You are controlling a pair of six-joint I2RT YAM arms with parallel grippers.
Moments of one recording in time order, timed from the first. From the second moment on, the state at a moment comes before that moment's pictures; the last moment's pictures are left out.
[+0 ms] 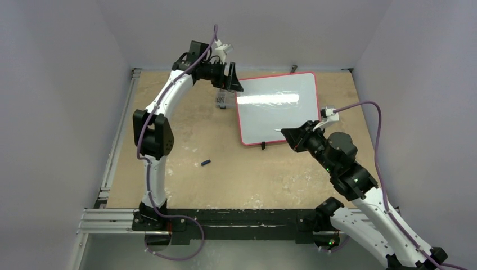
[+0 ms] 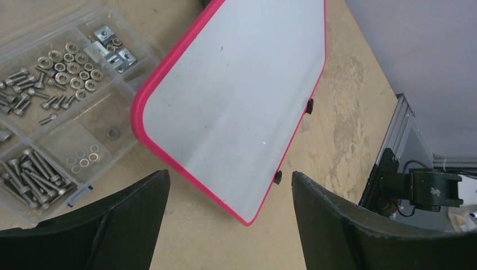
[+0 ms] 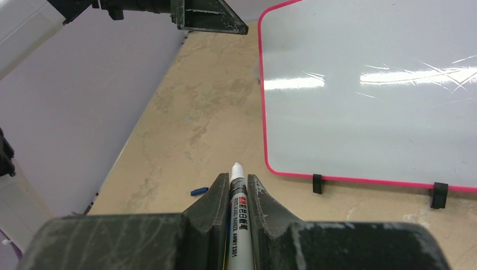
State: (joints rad) left arm -0.30 2.14 2.09 -0.68 0.77 -0.10; right arm 0.58 0.63 0.75 -0.26 0.07 0.54
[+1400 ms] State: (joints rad) left arm -0.25 2.34 1.97 -0.27 1.00 -0.36; right arm 0.58 0.70 0.76 -0.29 0.01 0.52
